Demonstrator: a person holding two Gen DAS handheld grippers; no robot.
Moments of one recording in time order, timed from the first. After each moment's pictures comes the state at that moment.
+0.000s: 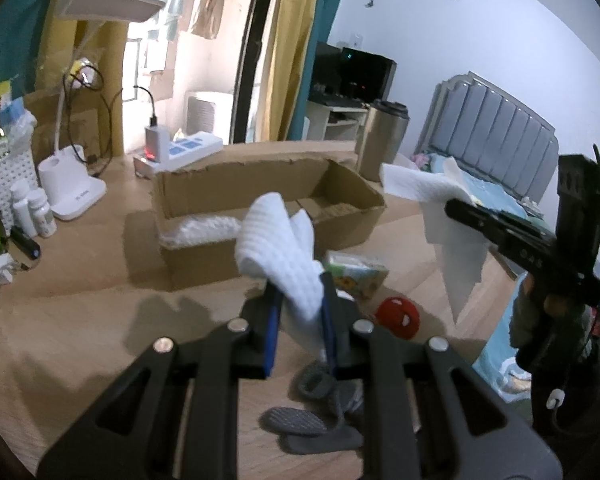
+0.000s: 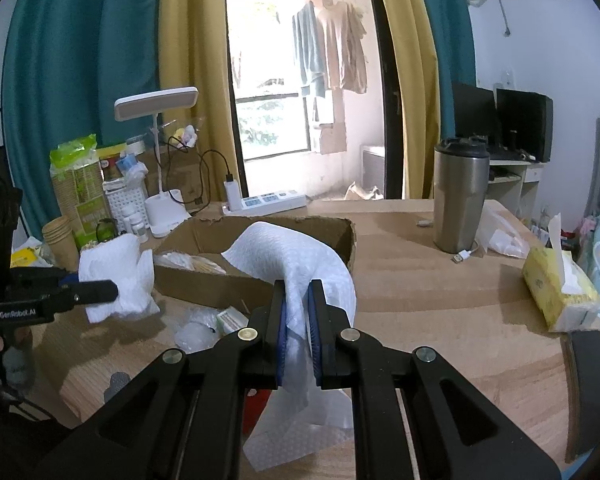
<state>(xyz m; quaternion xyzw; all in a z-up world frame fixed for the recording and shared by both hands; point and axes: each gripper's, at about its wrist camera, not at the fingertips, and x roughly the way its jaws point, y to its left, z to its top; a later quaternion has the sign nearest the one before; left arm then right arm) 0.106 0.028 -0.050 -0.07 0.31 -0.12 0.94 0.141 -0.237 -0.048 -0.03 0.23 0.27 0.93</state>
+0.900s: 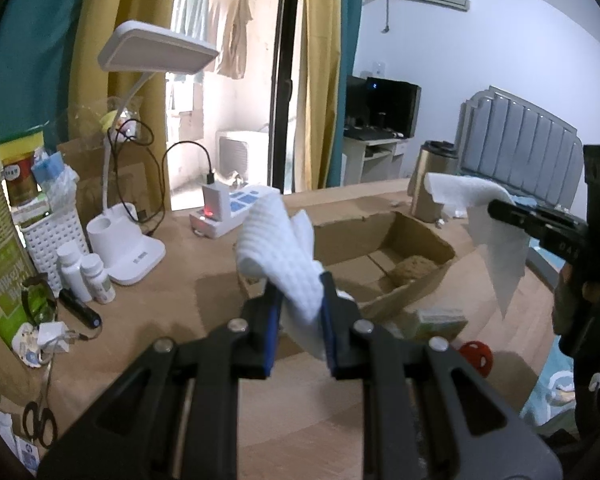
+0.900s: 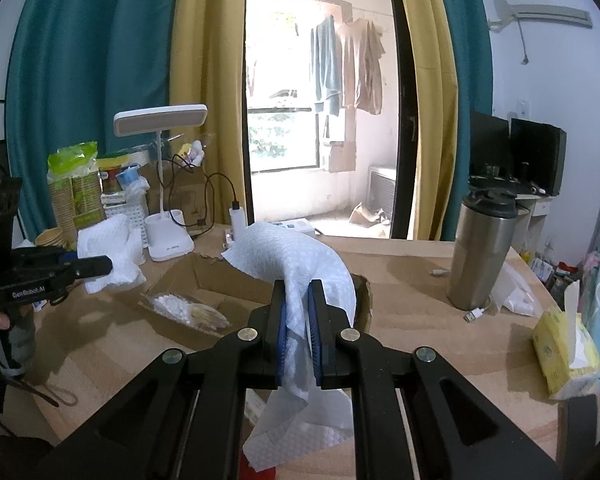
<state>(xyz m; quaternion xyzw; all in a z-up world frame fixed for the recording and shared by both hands) 0.138 0.088 -0.030 -0.03 0.25 -0.06 0.96 0.177 -0.201 -0.018 -0.05 0.20 0.29 0.94</state>
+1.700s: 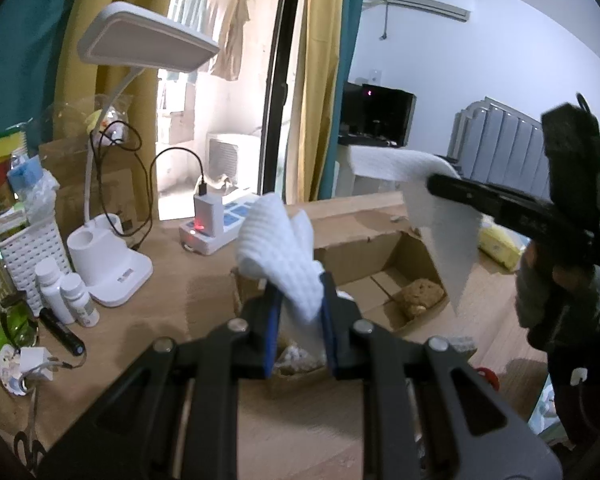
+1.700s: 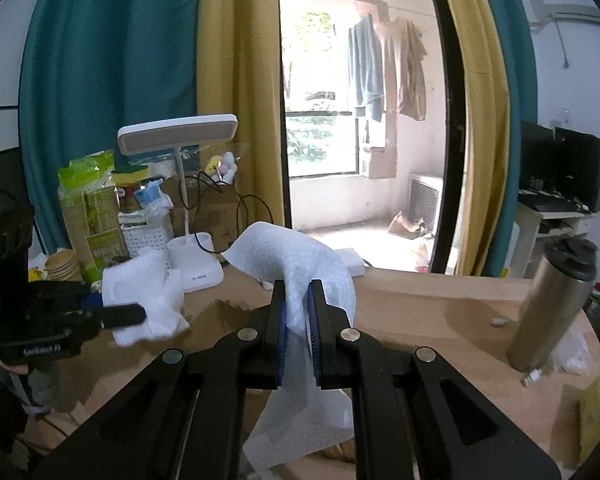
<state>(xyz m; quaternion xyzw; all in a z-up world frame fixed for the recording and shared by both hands) 0.174 0.099 -0.028 -0.05 0.25 -0.08 0.96 0.242 -0.130 0.003 -0.05 0.19 0.36 0.91</state>
